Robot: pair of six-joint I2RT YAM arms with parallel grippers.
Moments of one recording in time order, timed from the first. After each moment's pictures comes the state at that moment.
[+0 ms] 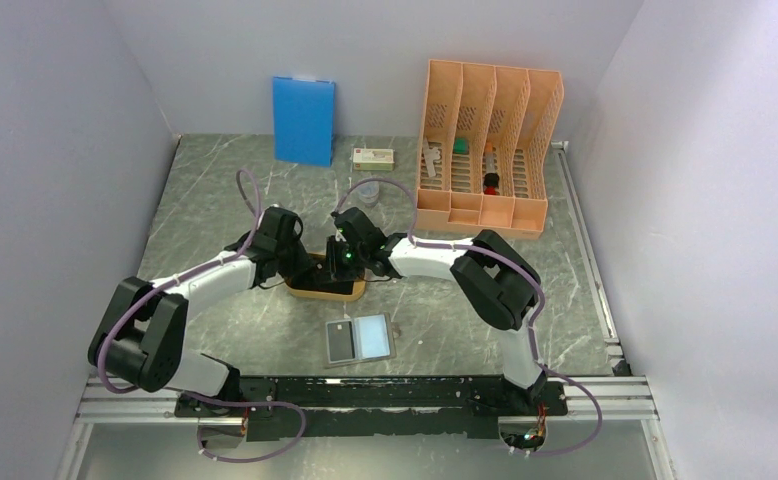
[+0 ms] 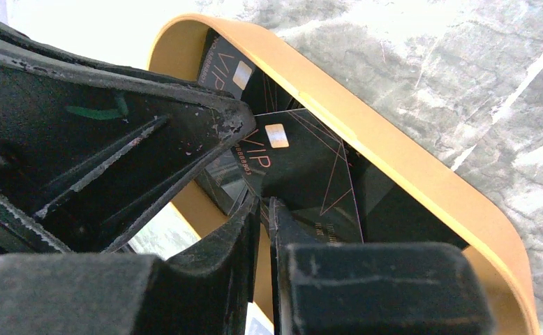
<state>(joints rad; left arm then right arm) -0.41 1.42 0.70 -0.17 -0.08 -0.85 0.88 2.01 1.25 -0.01 -0.25 0.71</state>
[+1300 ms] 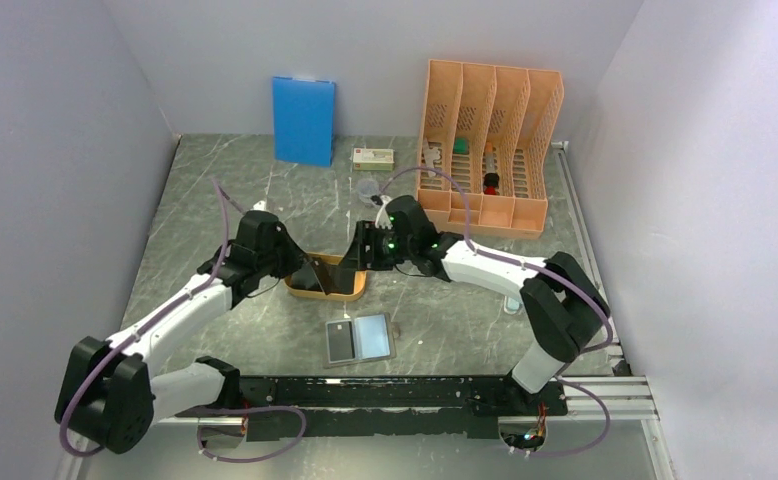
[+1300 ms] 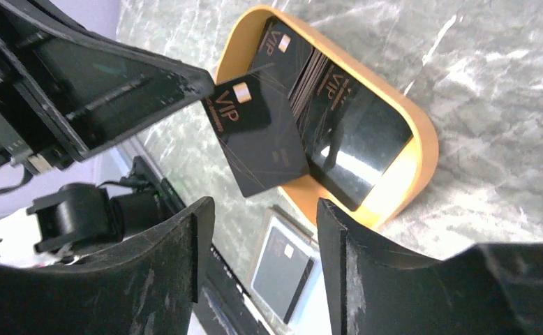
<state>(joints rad) -0.41 1.16 0.64 -0.21 0.00 -0.85 0.77 1.66 1.02 0.02 -0.34 0.69</state>
